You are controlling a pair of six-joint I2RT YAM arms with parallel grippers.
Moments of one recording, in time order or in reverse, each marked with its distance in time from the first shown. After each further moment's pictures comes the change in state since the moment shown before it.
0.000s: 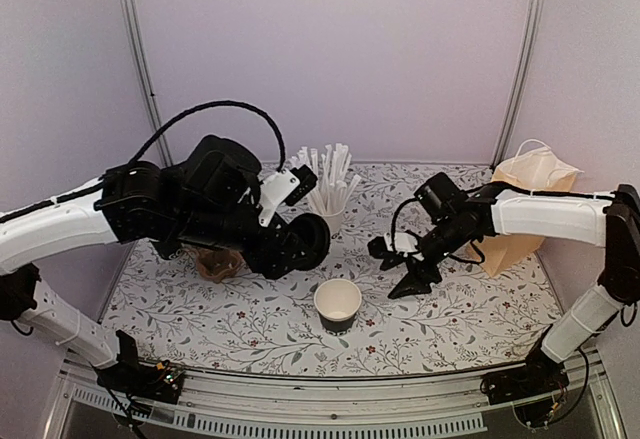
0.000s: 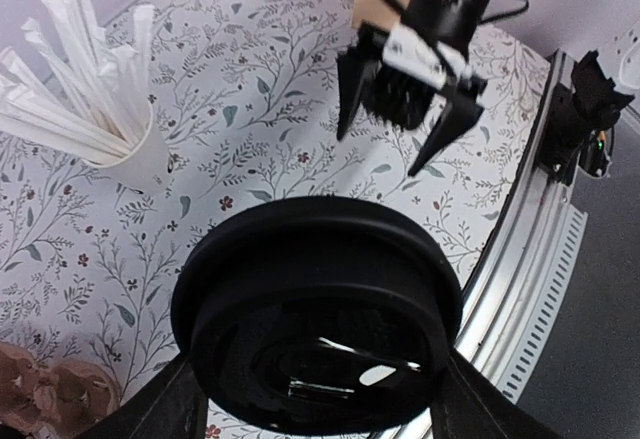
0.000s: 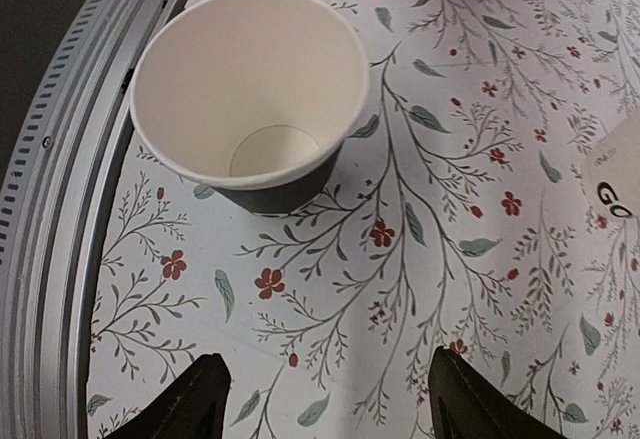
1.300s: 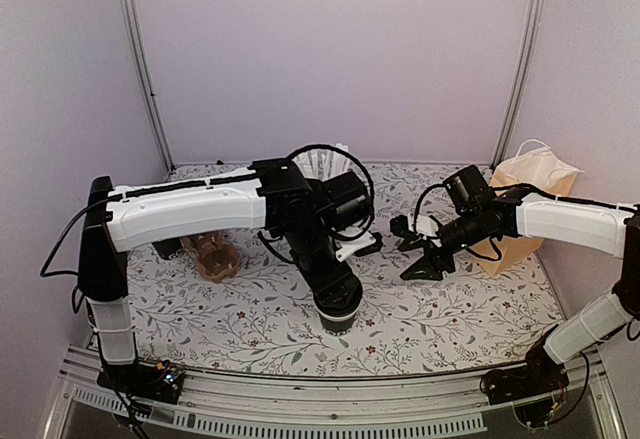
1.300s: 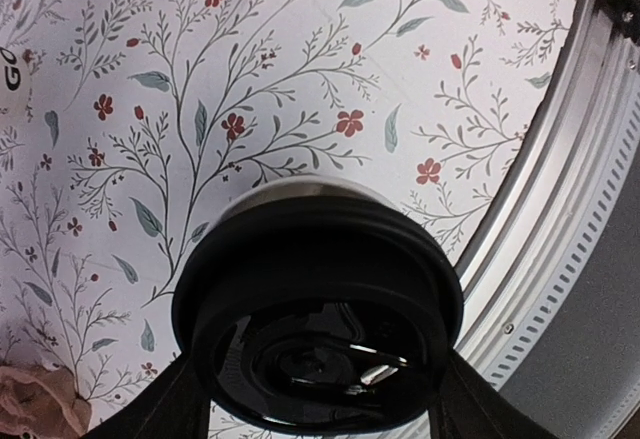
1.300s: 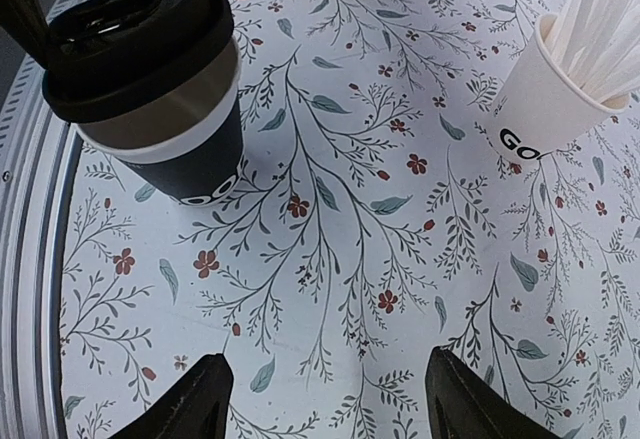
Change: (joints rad) left arm 0.006 0.649 0.489 -0.439 0.200 0.082; right arm -0.161 -0.158 -0.100 0.119 -0.014 0.091
